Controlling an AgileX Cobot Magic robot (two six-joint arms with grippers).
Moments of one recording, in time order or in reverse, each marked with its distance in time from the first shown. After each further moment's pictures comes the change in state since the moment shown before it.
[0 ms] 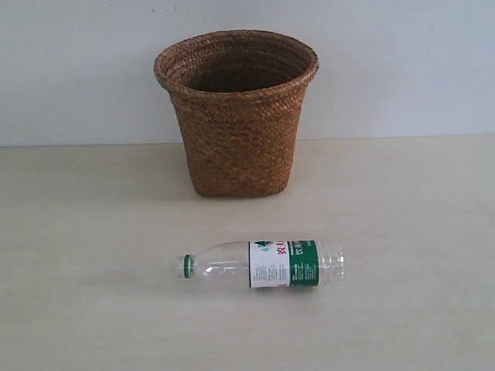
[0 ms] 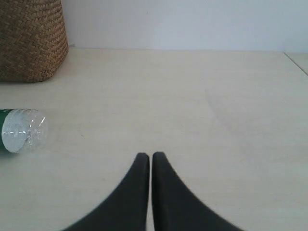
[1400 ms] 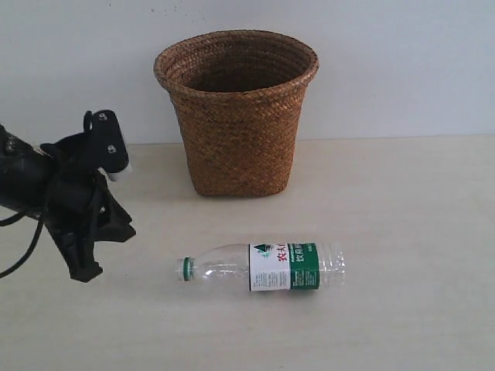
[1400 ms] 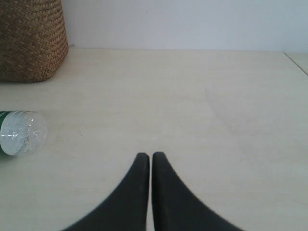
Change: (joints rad) left arm -0.401 1.110 -0.410 -0.735 0.371 1.888; right arm 0.000 0.000 0.000 0.000 0.000 0.000
